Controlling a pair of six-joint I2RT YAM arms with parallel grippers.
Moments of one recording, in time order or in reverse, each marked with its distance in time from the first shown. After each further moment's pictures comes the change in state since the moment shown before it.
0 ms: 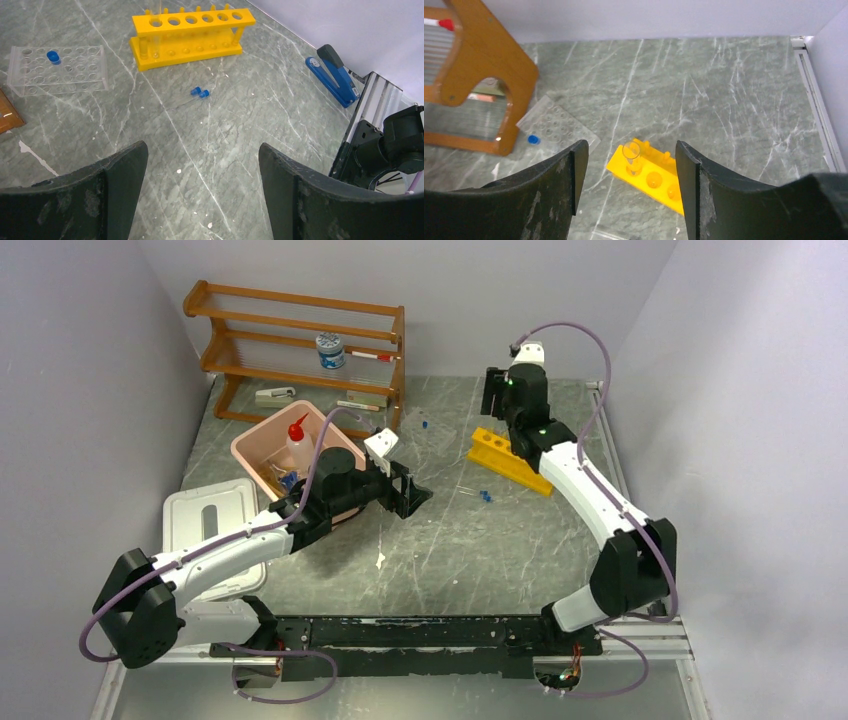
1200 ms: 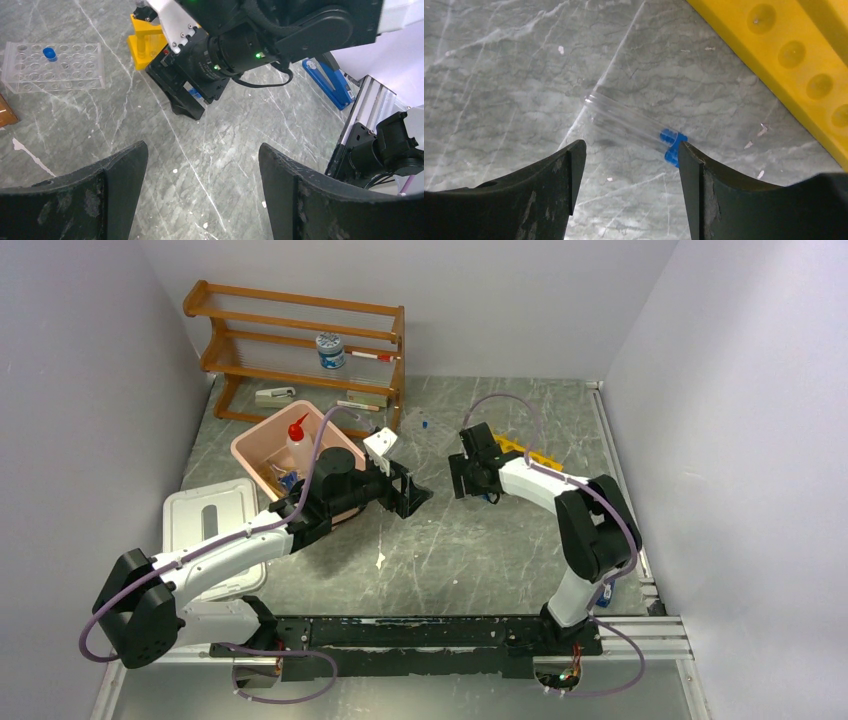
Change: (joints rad) left arm 0.000 -0.001 0.000 0.000 0.000 -0.026; right arm 0.115 0.209 -0.208 -0.252 -0.190 0.059
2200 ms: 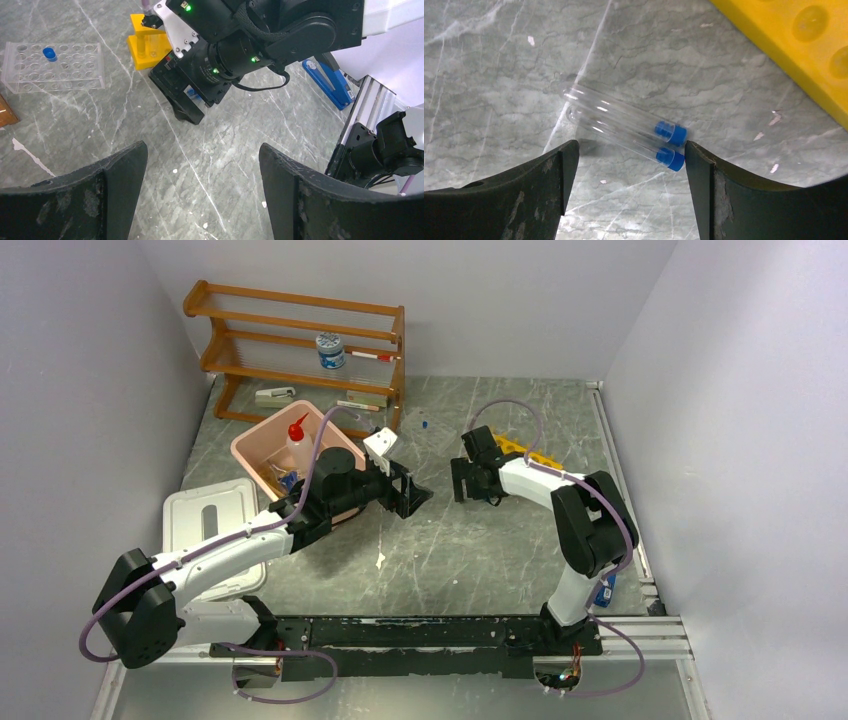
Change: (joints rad) left arm 0.000 0.000 0.000 0.000 0.000 0.000; right arm -0.020 0.051 -0.005 -0.007 0.006 0.066
